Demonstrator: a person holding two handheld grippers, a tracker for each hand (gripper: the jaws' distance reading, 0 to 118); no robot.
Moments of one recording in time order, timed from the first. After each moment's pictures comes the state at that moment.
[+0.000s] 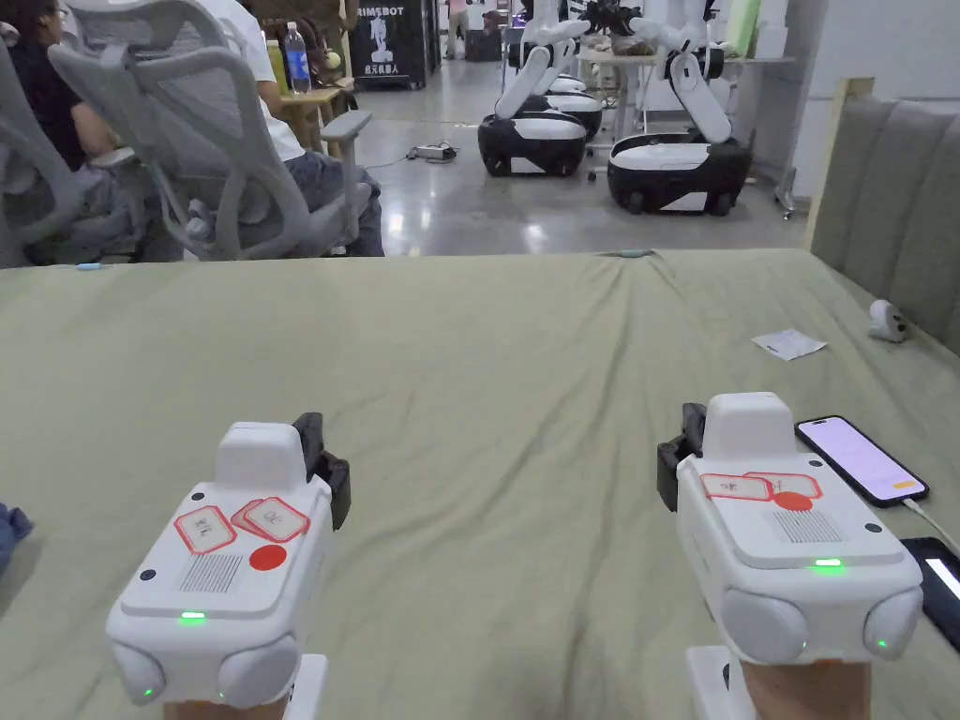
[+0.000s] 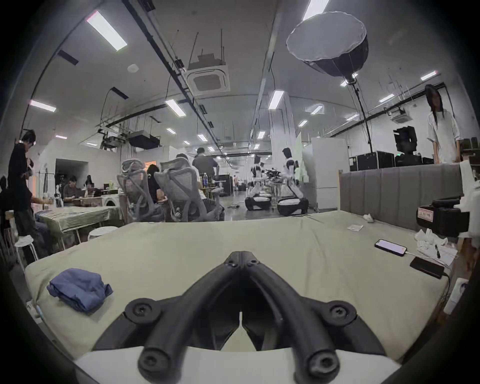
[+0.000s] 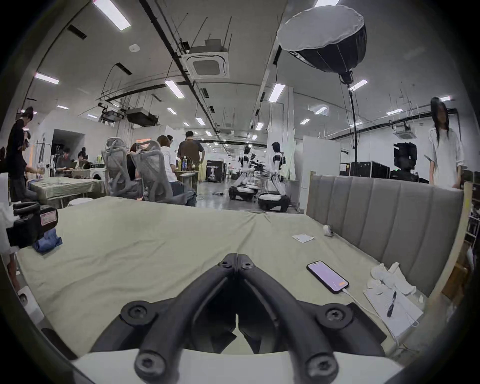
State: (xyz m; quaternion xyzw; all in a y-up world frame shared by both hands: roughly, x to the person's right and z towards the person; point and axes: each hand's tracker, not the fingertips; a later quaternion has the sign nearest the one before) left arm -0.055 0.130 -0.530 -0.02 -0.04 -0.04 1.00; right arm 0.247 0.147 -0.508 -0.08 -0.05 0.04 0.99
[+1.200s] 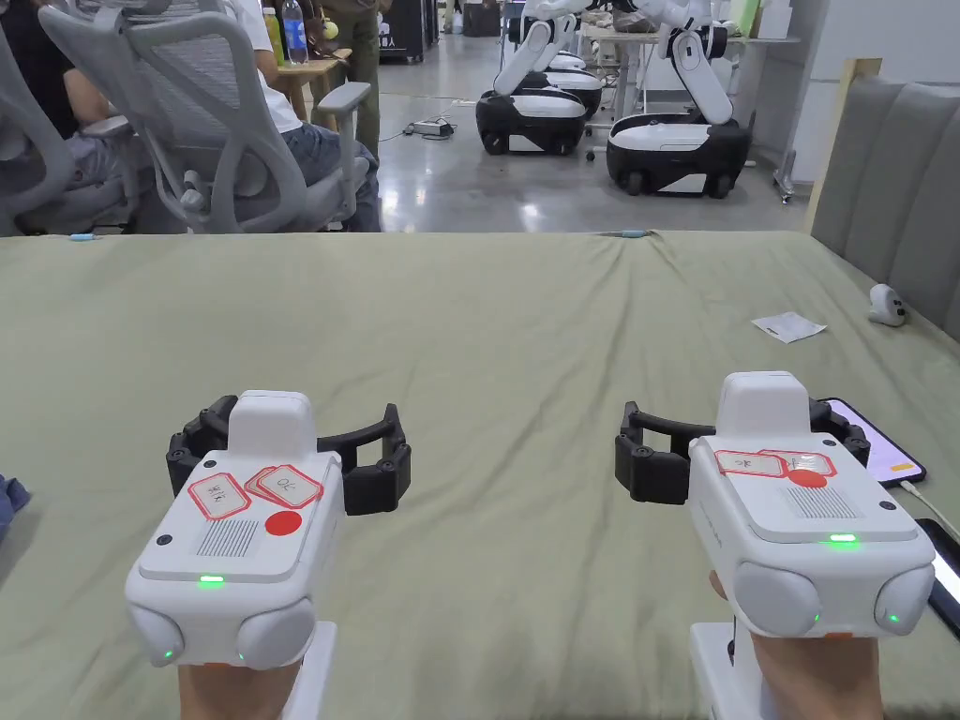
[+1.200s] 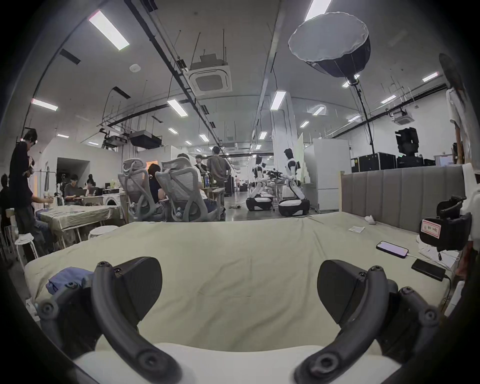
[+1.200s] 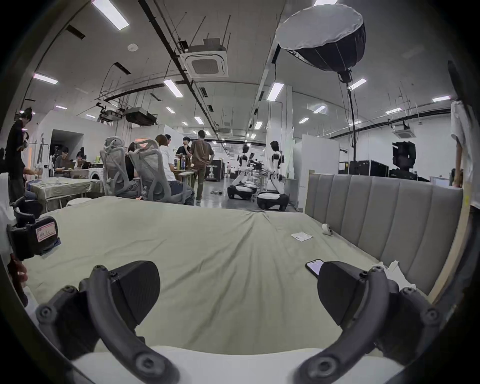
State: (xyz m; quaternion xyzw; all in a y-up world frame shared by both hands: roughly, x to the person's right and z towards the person) left arm -0.054 0.128 -0.533 -0.02 -0.03 -0.03 1.00; right arm 0.245 0.146 -0.513 -0.08 -0.06 0.03 0.99
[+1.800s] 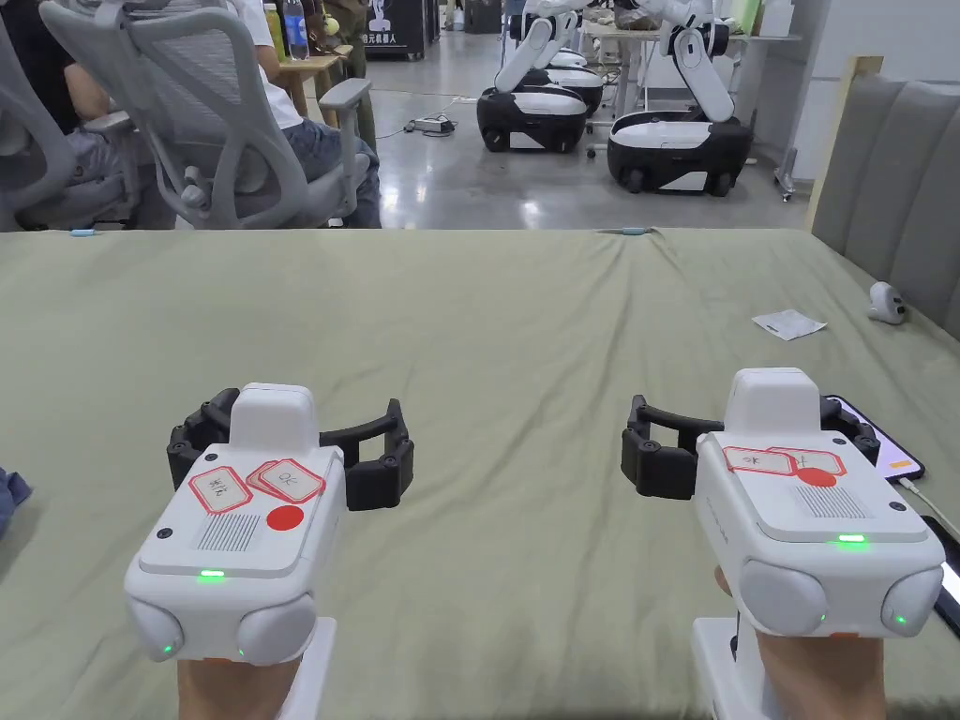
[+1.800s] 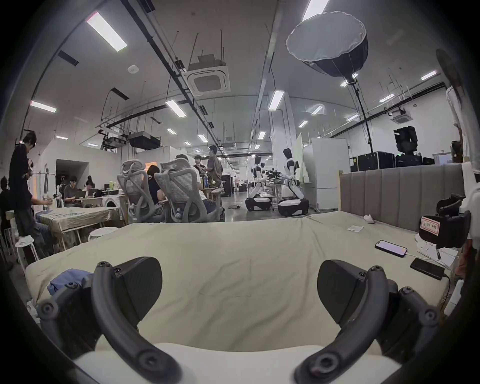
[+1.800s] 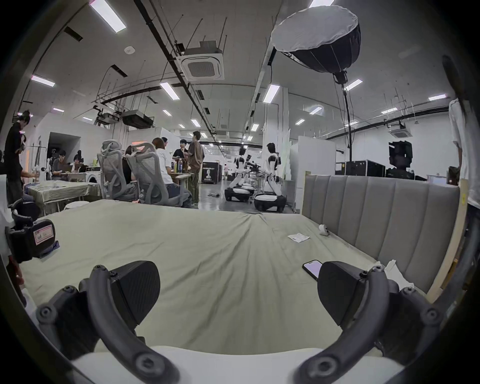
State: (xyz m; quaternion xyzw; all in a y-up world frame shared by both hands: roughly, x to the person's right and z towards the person) left arm -0.053 0.130 -0.528 -0.02 -0.03 -0.03 1.00; right arm 0.251 0.146 -0.504 -0.08 -0.07 0.03 0.99
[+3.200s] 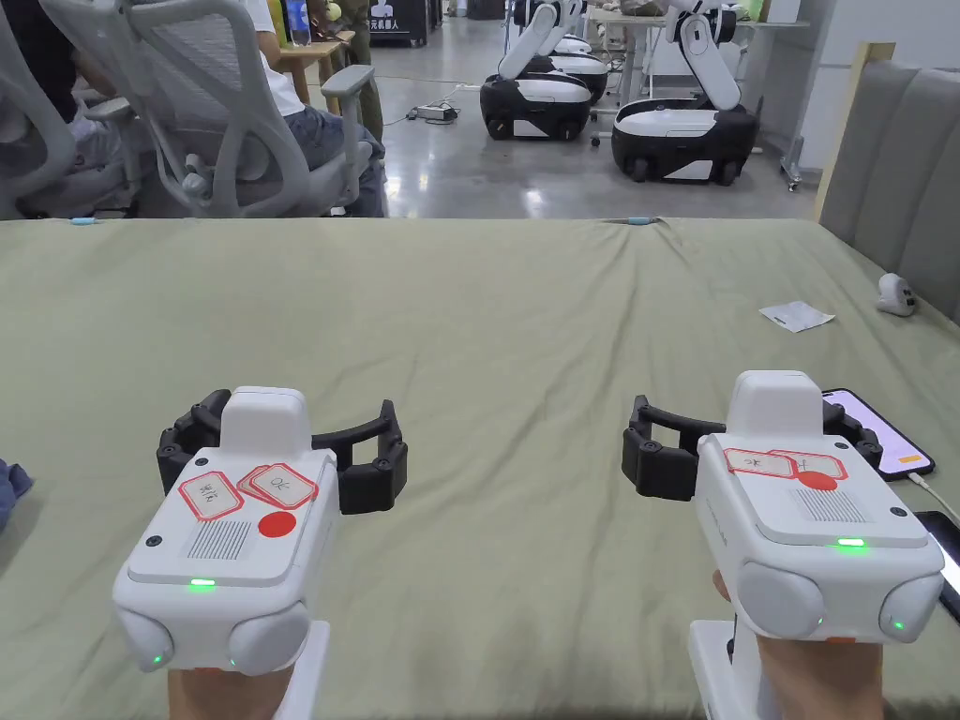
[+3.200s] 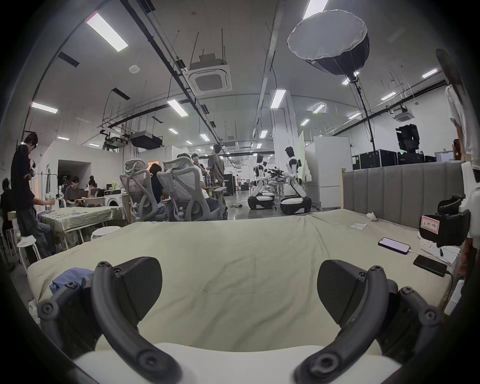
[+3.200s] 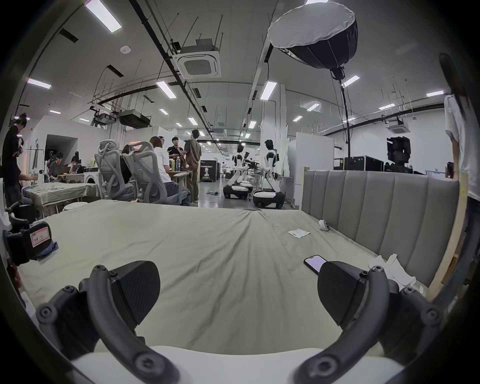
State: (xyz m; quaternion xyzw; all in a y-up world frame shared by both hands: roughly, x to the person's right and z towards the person) left arm -0.060 0.124 -0.529 -0.02 -0.03 -0.04 1.00; right arm 0.245 0.140 -0.508 -0.09 -0.07 0.02 0.99
